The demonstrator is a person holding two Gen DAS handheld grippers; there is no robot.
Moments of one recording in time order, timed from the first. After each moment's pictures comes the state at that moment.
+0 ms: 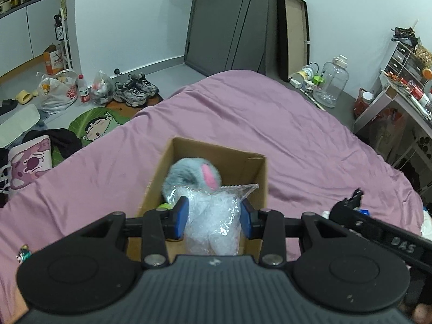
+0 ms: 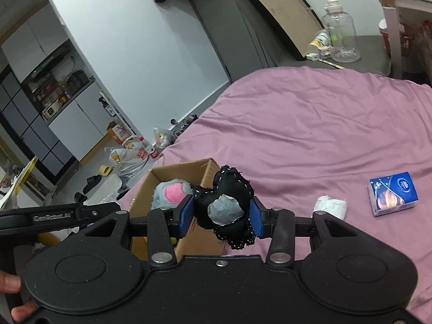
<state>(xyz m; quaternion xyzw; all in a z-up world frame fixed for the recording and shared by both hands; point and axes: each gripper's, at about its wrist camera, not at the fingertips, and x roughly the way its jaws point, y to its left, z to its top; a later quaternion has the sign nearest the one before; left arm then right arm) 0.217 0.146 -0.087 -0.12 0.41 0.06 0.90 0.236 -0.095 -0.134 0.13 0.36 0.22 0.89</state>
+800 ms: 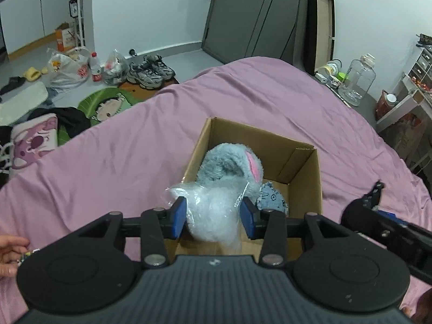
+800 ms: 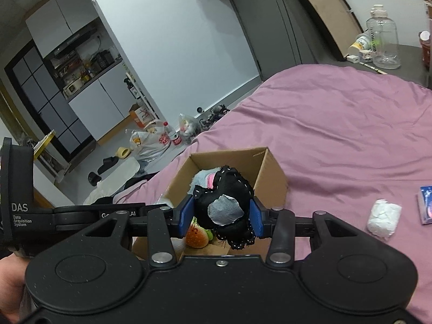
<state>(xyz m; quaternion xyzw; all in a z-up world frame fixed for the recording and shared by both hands) 0.231 0.192 -0.137 -0.15 0.43 0.08 0.89 0.234 -0.026 -0.139 0.10 0.36 0.27 0.89</state>
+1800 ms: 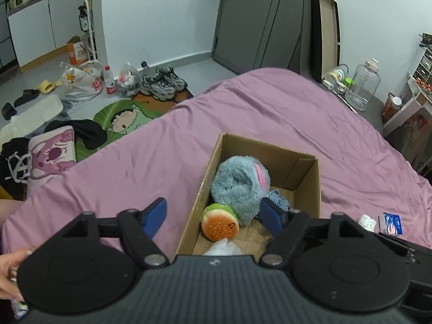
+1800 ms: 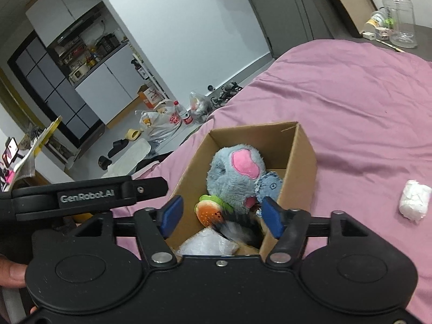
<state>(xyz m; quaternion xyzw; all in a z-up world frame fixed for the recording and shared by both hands) 0.216 0.188 -0.101 -0.12 0.42 0.11 0.89 0.234 -0.004 -0.143 0.11 0.41 0.29 0.86</state>
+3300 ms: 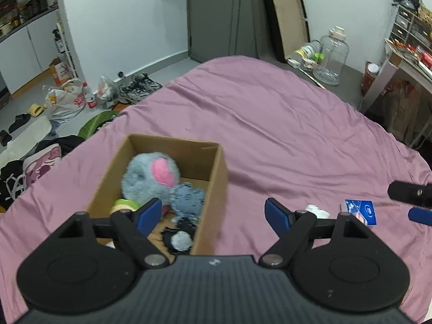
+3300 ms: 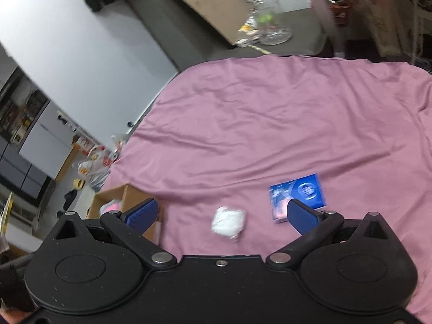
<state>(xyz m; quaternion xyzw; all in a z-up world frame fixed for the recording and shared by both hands) 0.256 0.032 -0.096 -0.05 0.44 0.09 0.89 0.288 -0.229 -0.125 0.18 0.43 0.13 0.87</state>
